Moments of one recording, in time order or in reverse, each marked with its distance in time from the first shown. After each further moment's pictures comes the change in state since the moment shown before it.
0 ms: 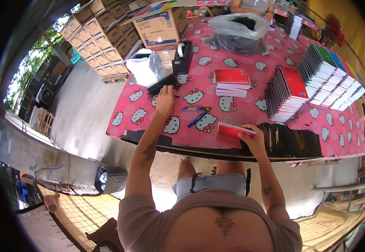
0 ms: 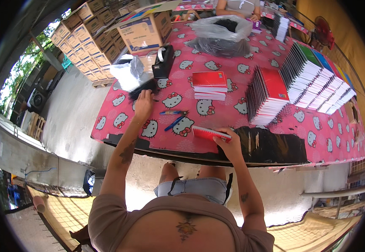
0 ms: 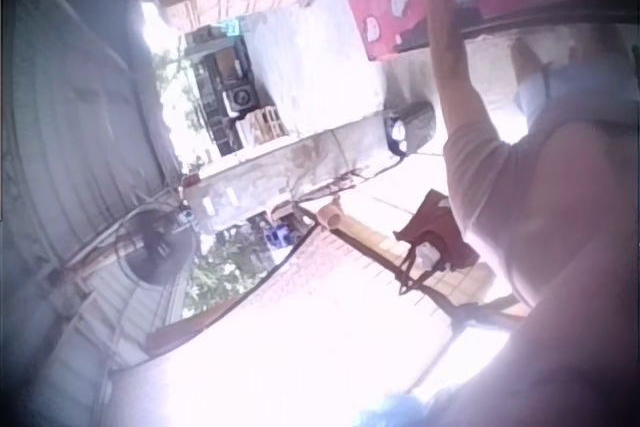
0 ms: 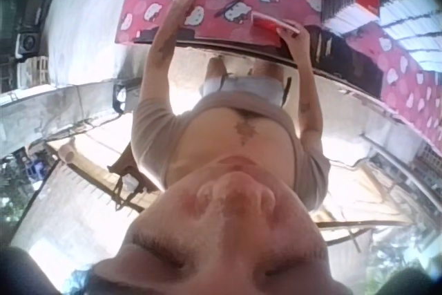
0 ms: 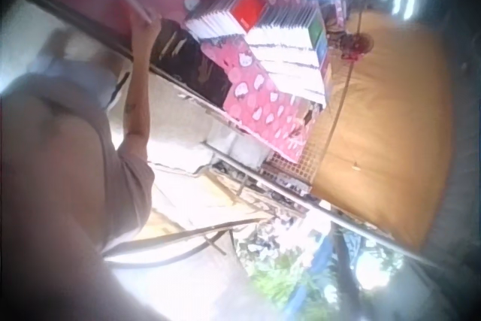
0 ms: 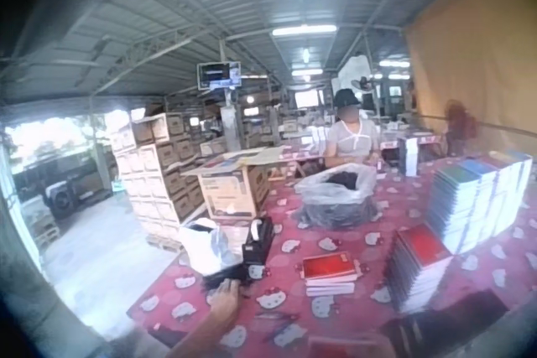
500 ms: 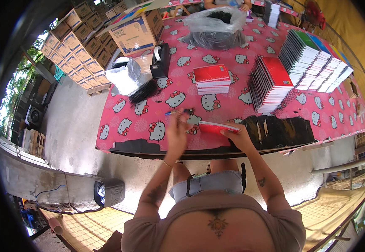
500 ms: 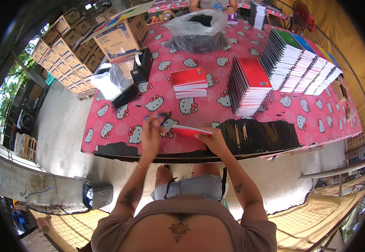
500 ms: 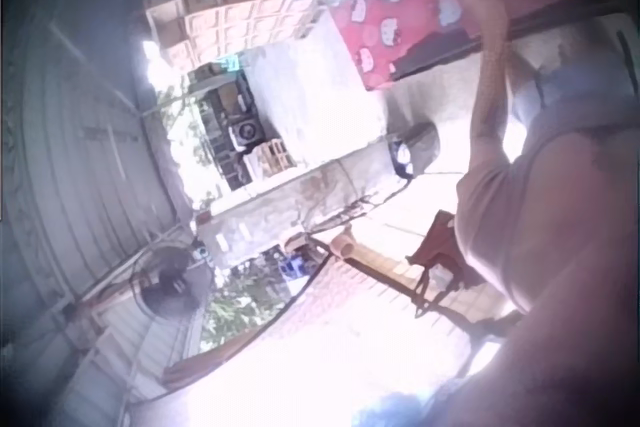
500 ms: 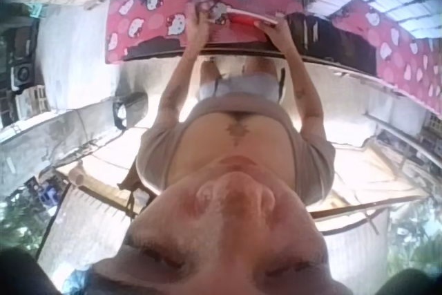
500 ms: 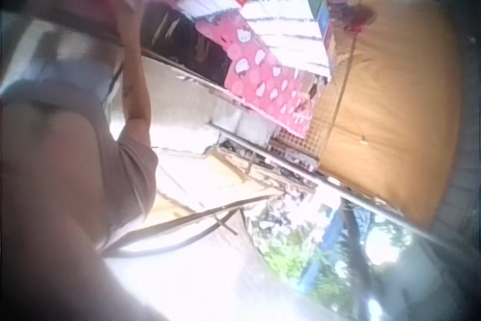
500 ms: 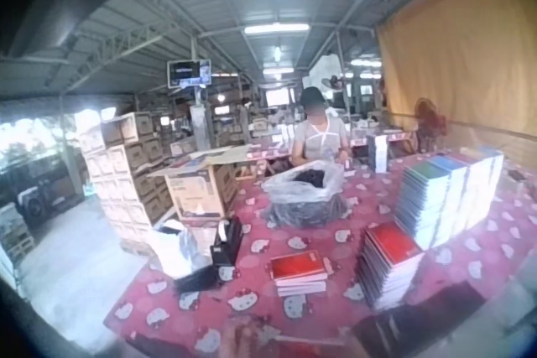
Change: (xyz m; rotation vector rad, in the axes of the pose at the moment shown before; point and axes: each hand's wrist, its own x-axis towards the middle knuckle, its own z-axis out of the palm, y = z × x) left_hand -0.052 0.174 -0.075 -1.097 -0.331 -0.668; right_hand 0.003 0.002 0.001 0.050 -0.097 -0.003
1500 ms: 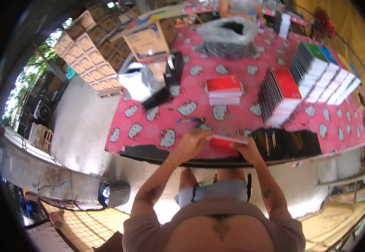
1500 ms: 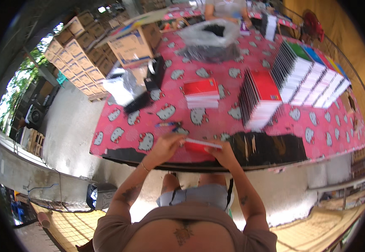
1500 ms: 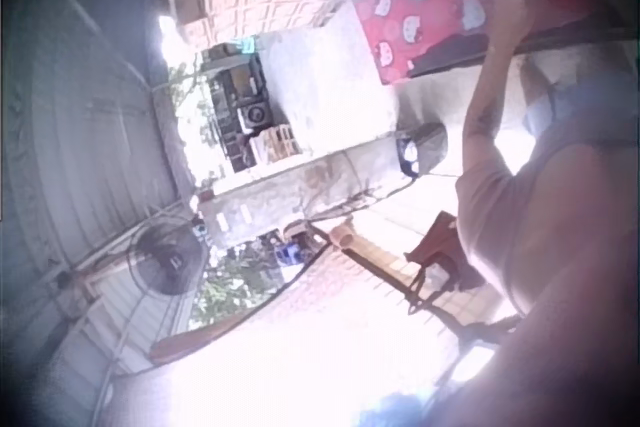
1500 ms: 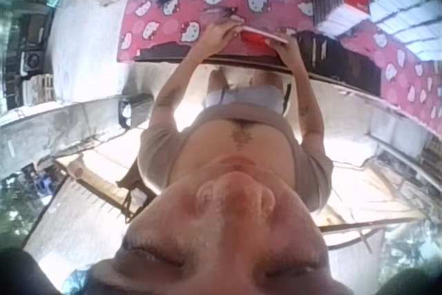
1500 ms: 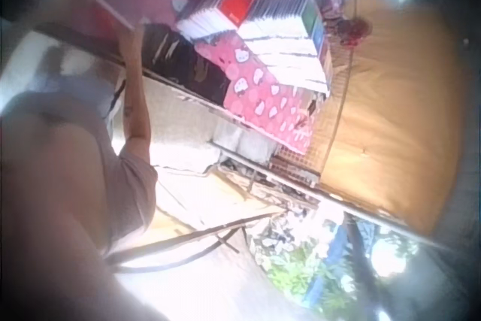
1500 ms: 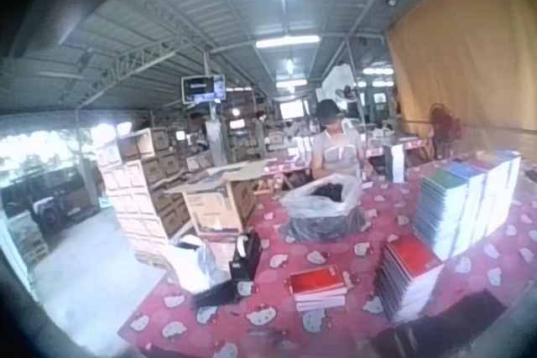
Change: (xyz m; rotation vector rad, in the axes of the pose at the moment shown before) left_hand 0.014 0.001 -0.012 0.440 -0.295 0.661; right_hand -0.004 0.007 -0.004 -0.152 -0.082 -0.017
